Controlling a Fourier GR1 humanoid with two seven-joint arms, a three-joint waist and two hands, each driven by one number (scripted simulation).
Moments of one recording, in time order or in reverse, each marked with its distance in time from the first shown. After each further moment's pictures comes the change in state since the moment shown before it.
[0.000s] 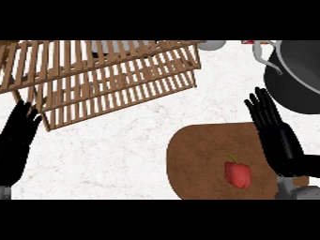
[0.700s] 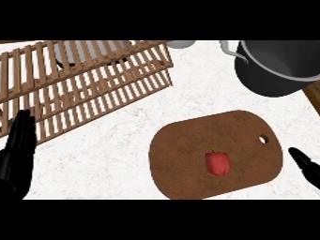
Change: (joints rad) left arm 0.103 -0.058 -0.067 -0.082 -0.139 0.046 -0.181; right arm 0.253 -0.152 -0.249 -0.362 0.496 -0.379 -0.400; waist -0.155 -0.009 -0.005
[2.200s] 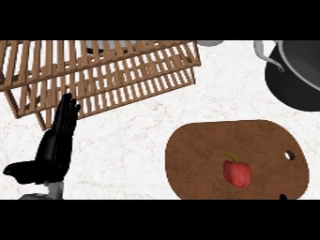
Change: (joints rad) left arm -0.168 -0.112 -0.124 0.125 -0.124 -0.006 -0.101; right arm 0.740 0.432 0.496 -0.204 1.381 -0.045 0.600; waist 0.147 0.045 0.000
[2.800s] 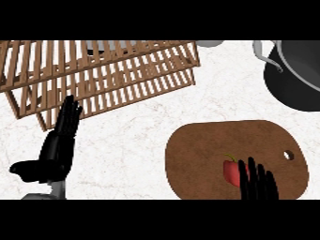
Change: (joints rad) left arm 0.001 -0.029 0.030 0.056 -0.005 -0.041 -0.039; right arm -0.374 0.006 0.064 0.206 0.124 0.219 0.397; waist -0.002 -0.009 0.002
